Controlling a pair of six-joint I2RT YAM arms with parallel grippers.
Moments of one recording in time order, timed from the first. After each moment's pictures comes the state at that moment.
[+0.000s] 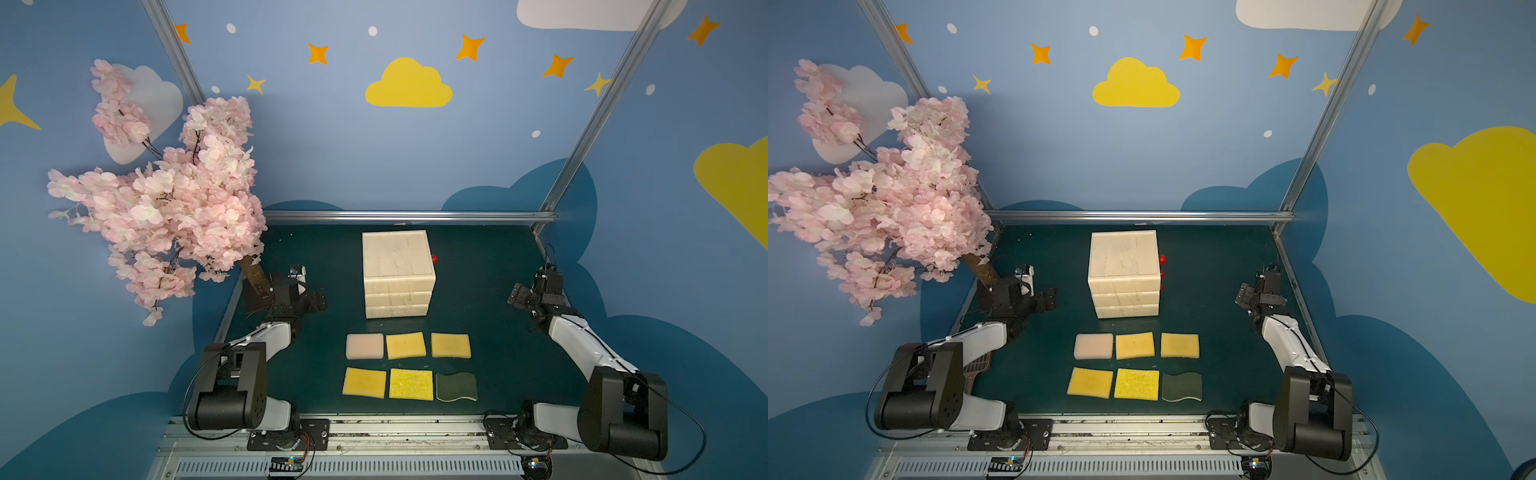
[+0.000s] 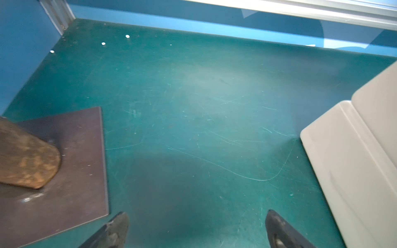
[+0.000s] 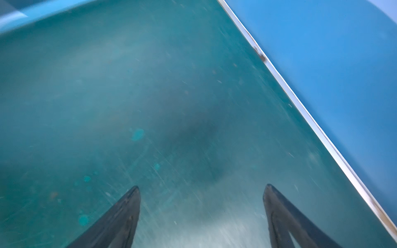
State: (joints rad) left arm 0.04 1.46 0.53 0.34 0.08 -0.06; right arm -0.06 1.29 0.69 -0.14 0.18 0.22
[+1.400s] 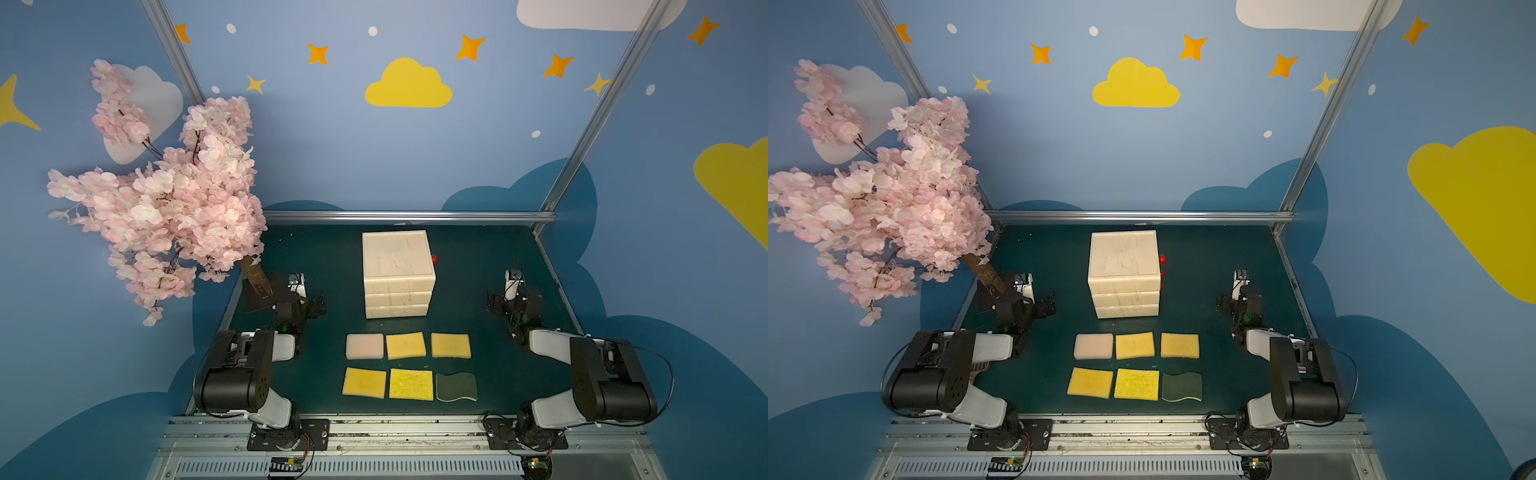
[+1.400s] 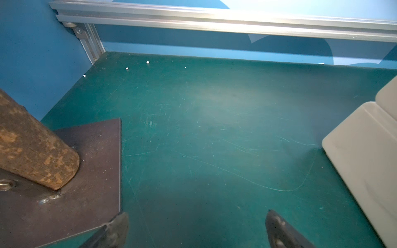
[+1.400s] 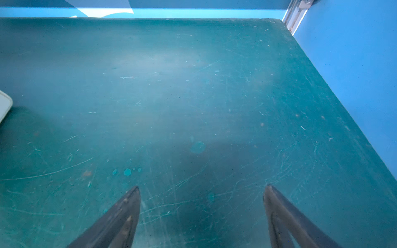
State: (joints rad) left arm 0.02 1.54 0.38 0.73 -0.03 -0.05; right arm 0.05 1.47 0.46 0.49 0.04 -0.03
